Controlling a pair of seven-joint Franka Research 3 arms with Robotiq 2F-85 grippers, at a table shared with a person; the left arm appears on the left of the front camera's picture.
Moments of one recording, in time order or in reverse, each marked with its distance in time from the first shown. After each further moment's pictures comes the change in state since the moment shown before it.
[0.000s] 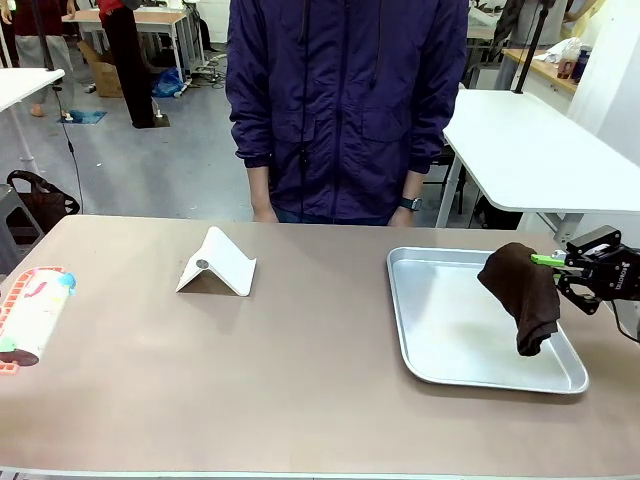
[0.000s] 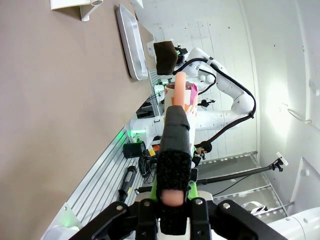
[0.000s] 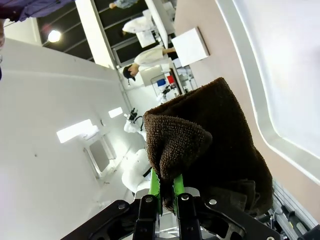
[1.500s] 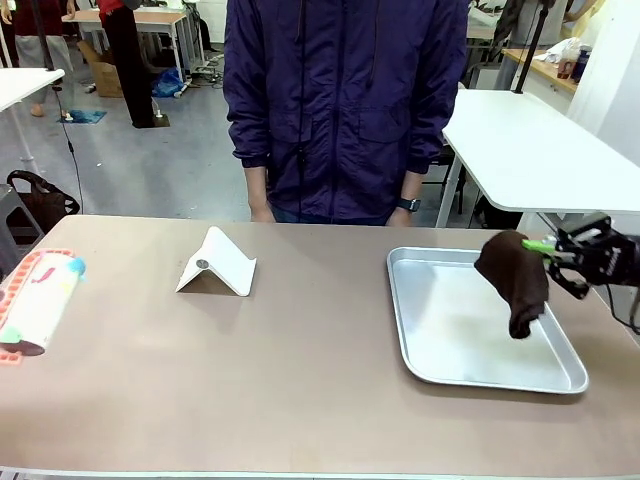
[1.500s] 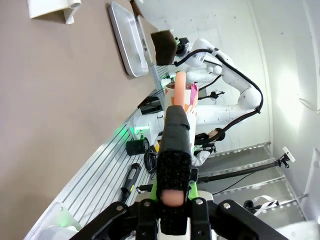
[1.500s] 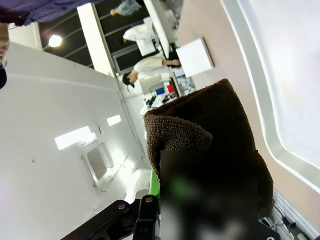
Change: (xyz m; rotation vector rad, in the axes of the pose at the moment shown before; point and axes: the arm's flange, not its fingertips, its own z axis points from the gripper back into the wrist) left arm 0.009 -0.066 -0.029 0.077 0.051 -0.058; right arm 0.005 0.025 -0.018 -0.007 -0.056 0.027
